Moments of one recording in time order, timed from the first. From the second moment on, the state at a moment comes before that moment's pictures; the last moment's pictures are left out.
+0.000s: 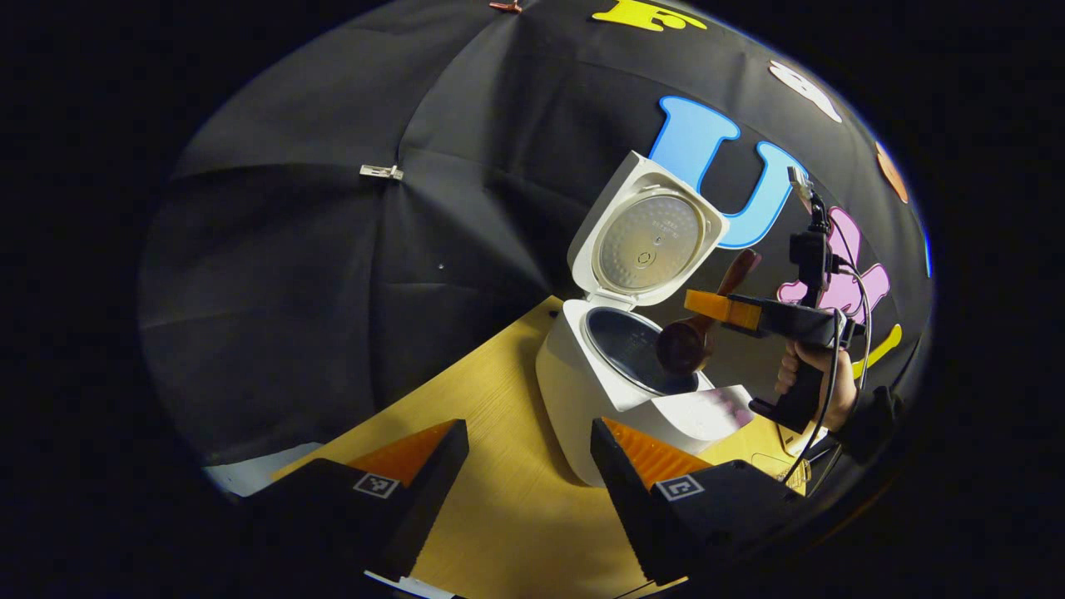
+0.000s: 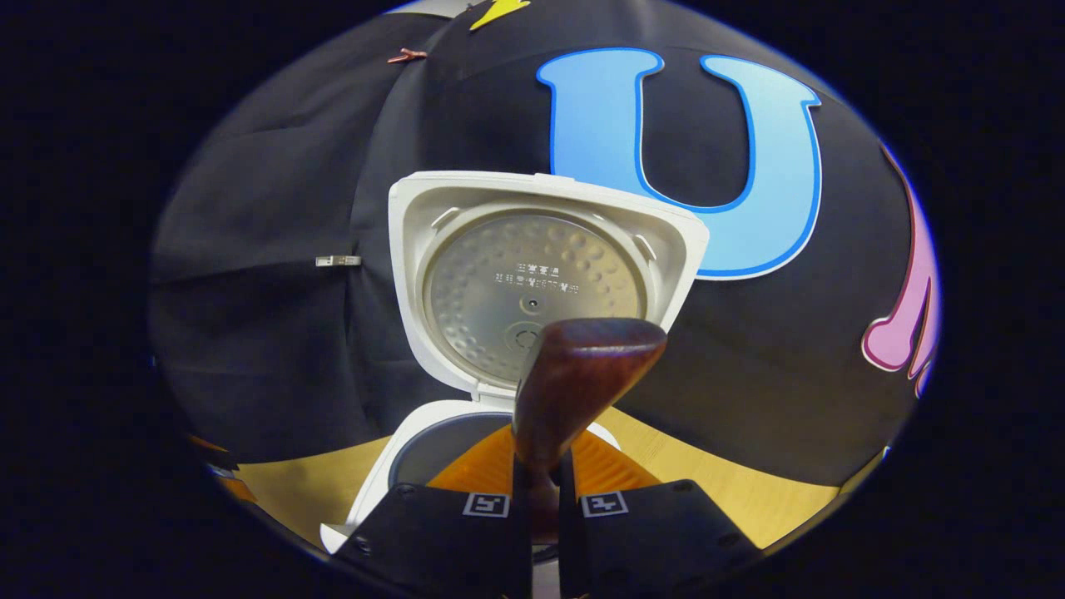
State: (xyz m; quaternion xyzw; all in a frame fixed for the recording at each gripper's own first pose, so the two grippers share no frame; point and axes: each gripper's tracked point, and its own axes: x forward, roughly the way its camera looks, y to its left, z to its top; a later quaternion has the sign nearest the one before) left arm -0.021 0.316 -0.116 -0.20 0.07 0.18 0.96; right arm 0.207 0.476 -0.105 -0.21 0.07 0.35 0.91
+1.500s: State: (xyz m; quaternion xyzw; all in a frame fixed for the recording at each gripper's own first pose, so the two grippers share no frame) left arm 0.045 0.114 -0.022 -0.11 0.05 0.08 0.99; right arm 0.220 0.010 0.060 -0.02 0.03 0.08 1.00
